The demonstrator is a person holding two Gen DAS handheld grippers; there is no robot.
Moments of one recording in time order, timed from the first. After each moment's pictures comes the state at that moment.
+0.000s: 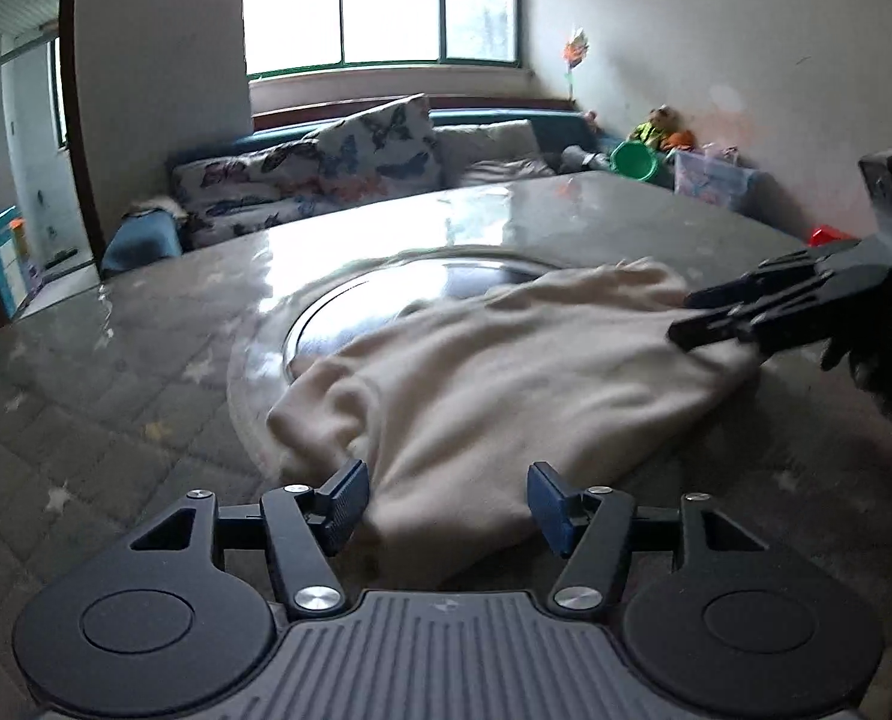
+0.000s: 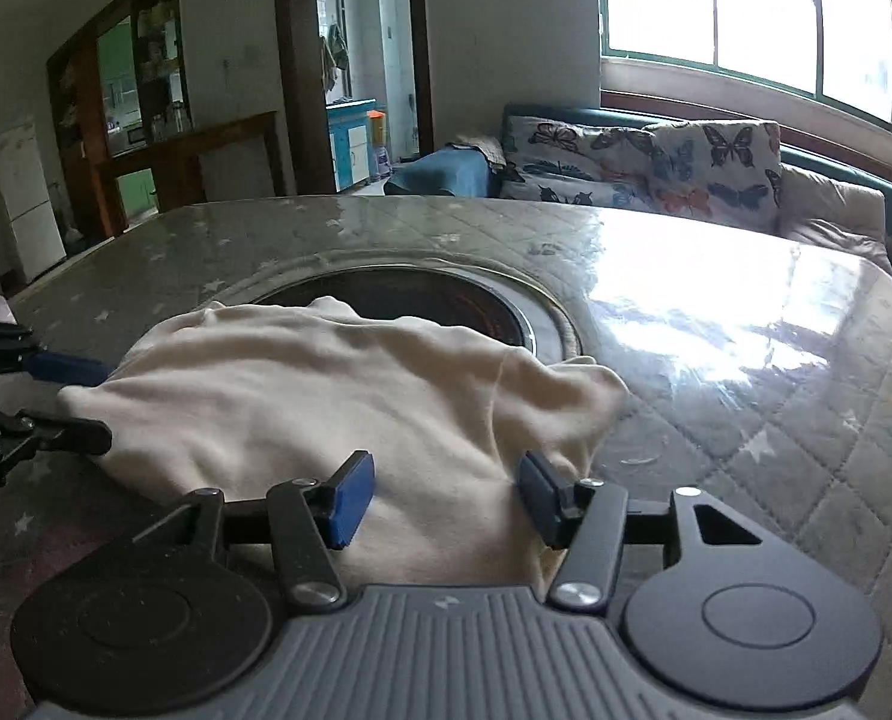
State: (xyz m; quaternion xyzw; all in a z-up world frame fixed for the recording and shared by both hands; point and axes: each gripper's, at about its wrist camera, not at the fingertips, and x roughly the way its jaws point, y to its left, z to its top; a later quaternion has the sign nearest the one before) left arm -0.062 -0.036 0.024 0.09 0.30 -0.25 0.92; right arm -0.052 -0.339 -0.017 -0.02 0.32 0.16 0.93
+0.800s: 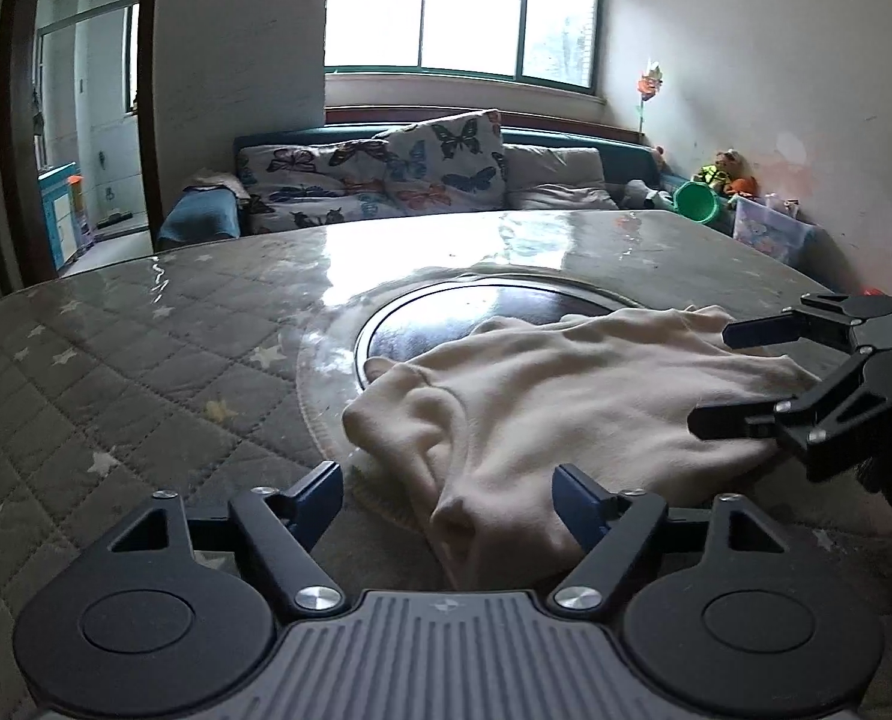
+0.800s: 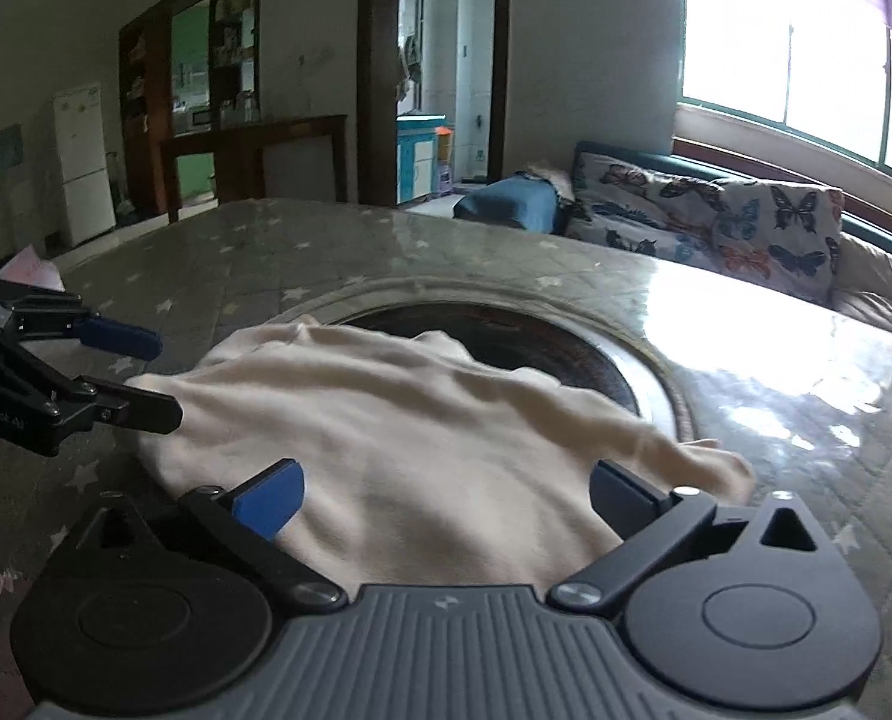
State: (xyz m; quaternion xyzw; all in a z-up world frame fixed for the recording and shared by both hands) left arm -0.055 -0.009 0.026 0.04 0.30 -0.19 0.93; right arm -0.050 -0.278 -0.016 -0.08 0.29 0.22 0.93
